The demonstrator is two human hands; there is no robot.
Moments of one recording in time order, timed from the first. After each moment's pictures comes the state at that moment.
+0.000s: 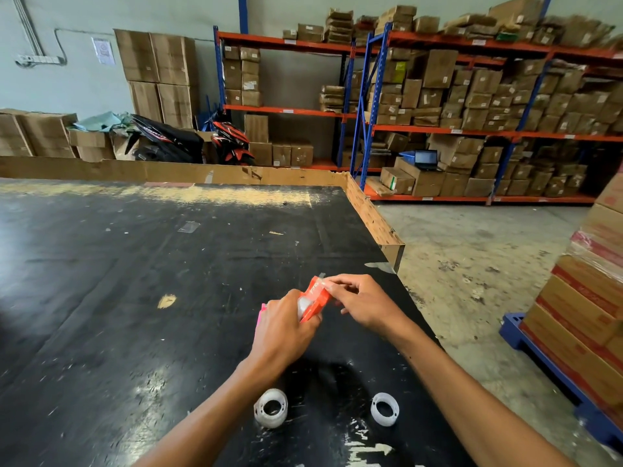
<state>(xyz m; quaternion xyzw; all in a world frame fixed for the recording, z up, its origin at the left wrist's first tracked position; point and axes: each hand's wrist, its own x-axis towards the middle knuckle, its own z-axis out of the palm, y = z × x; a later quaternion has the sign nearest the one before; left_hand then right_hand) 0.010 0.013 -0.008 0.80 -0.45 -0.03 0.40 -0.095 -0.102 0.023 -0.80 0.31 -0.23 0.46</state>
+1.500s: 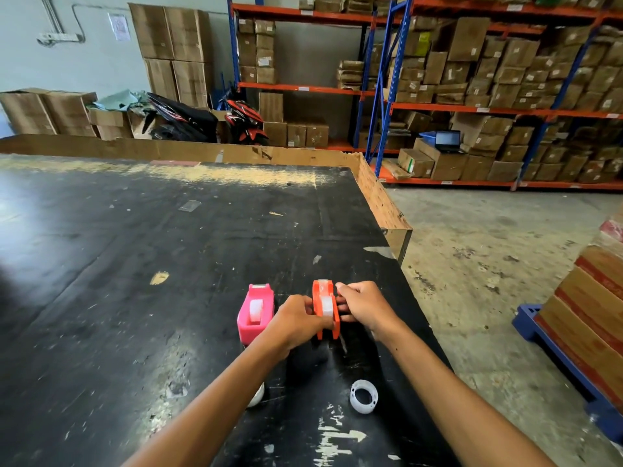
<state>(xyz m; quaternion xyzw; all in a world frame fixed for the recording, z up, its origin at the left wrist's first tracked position) -0.016 -0.023 -0.028 0.78 -0.35 -0.33 0.41 -0.102 -0.139 -0.035 -0.71 0.43 -0.20 0.52</state>
